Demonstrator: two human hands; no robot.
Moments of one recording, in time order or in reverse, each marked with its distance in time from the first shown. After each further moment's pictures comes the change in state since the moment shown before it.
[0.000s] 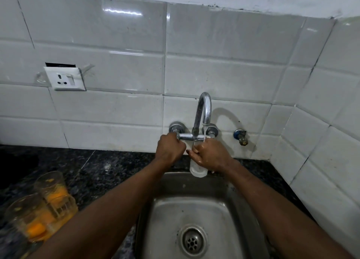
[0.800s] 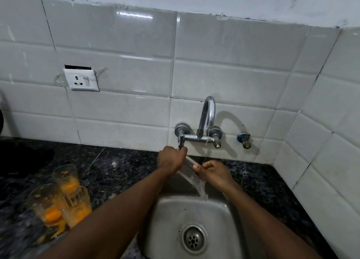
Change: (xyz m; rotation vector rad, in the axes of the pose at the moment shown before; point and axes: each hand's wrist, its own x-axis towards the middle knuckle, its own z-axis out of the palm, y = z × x) left_hand -0.029 -0.011 0.005 -0.098 -0.040 -0.355; right_hand -0.057 -0.032 0.000 0.689 -0.317 0.865
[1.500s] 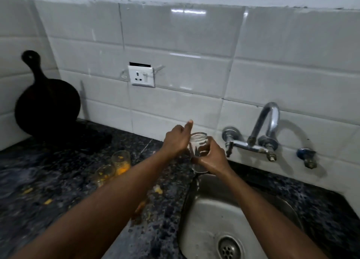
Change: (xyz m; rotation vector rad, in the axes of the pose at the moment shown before) left_hand 0.016 -0.033 -0.131 -0.089 0.146 0.085; right_hand 0.039 -0.114 0.096 0.173 -0.124 -0.354
